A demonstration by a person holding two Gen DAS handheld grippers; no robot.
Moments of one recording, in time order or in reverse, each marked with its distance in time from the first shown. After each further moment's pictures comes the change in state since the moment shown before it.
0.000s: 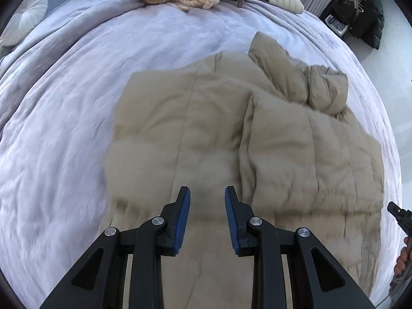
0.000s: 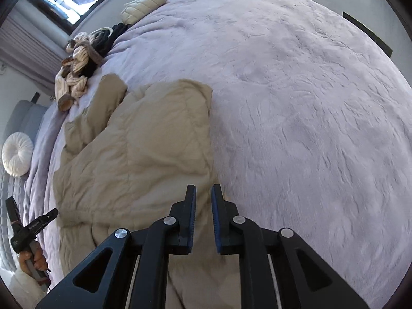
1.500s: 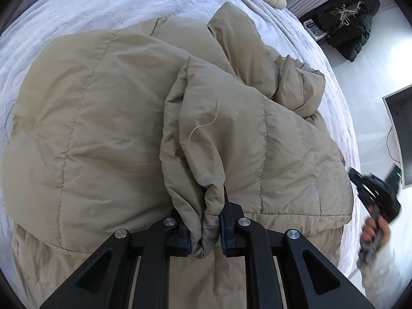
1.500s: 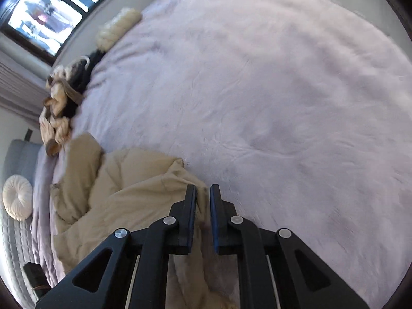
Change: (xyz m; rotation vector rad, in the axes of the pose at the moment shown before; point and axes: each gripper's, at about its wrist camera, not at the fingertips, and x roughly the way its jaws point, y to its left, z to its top) left arm 0.066 -0.023 0.026 -0.069 0.091 -0.325; right arm 0.054 0.004 0.091 0.141 -0.110 0.016
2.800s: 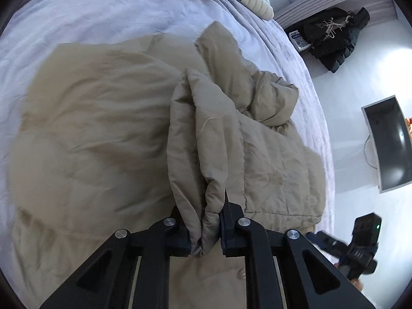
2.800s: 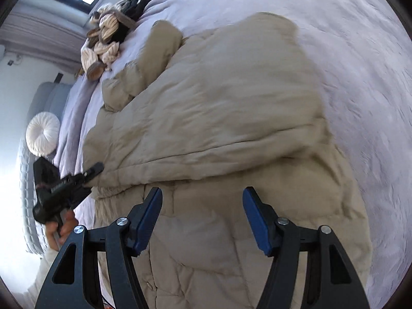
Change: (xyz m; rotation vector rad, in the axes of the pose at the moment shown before) left arm -0.043 0.013 -0.012 -0.024 -0.023 -0.124; right arm -0.042 0.053 -0.132 -0.126 0.282 0.145
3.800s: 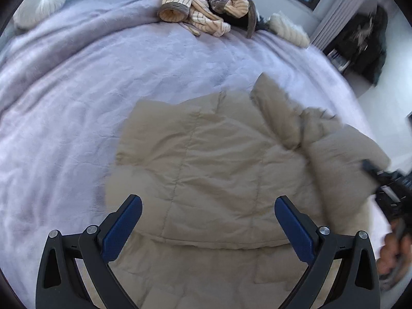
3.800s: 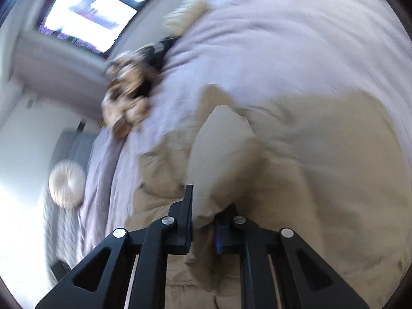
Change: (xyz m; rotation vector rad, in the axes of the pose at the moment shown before) left arm -0.057 0.004 0.007 0.000 -0.224 0.300; right arm 0.024 0.101 0.090 -0.088 -0.250 0.157
